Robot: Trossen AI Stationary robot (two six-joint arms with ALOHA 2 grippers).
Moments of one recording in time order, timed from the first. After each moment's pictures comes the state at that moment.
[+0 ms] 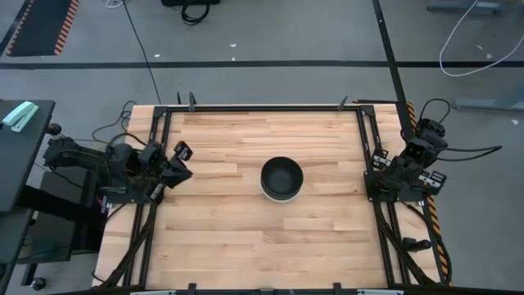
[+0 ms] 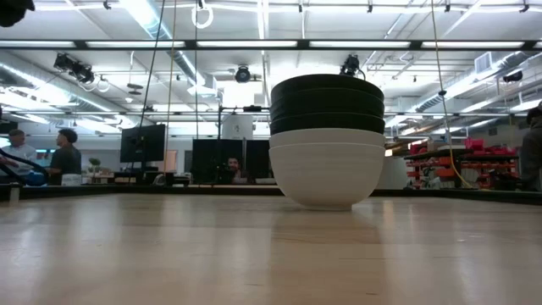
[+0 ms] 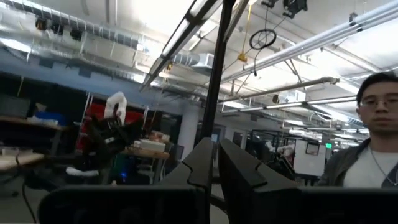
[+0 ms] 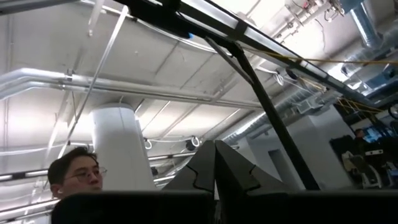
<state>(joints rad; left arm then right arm) -0.23 0.60 0.38 0.76 0.05 -0.25 0.81 0.11 0.29 0.54 0.15 0.29</state>
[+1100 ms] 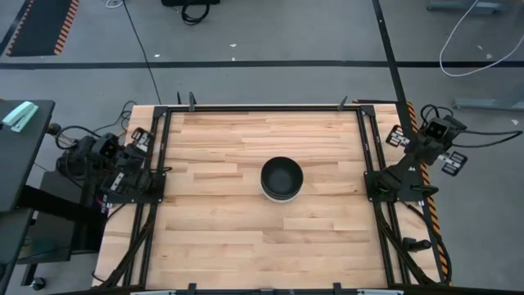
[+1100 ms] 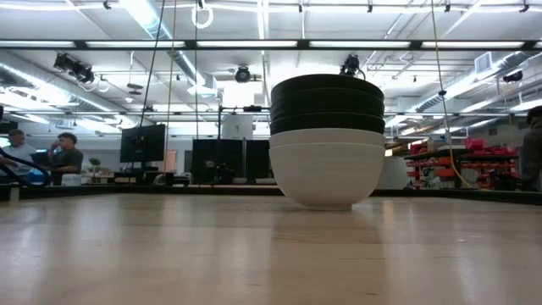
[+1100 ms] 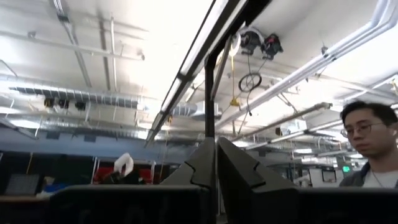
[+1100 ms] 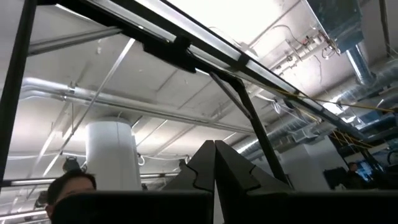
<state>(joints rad) -0.23 0.07 0.38 0.44 0.05 -0.09 0.72 0.00 0.48 0.32 0.09 0.24</state>
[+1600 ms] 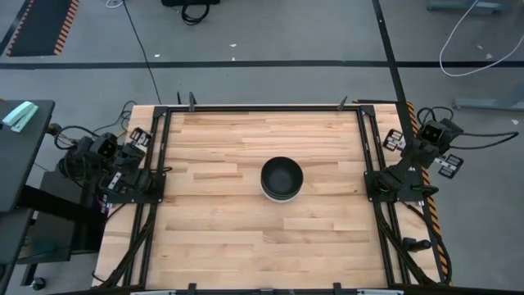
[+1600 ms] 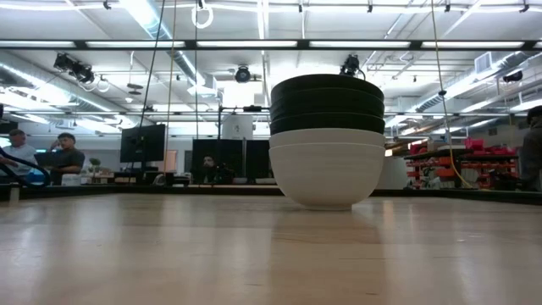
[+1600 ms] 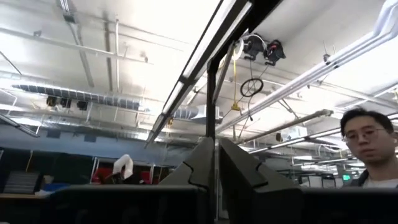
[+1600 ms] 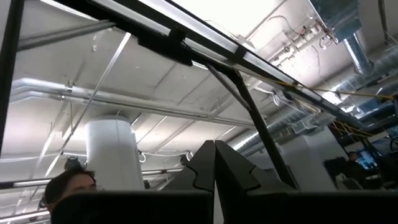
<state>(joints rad) -0.23 0.01 0.37 0.40 0.03 -0.12 0.72 0.01 0.46 0.33 0.10 0.28</state>
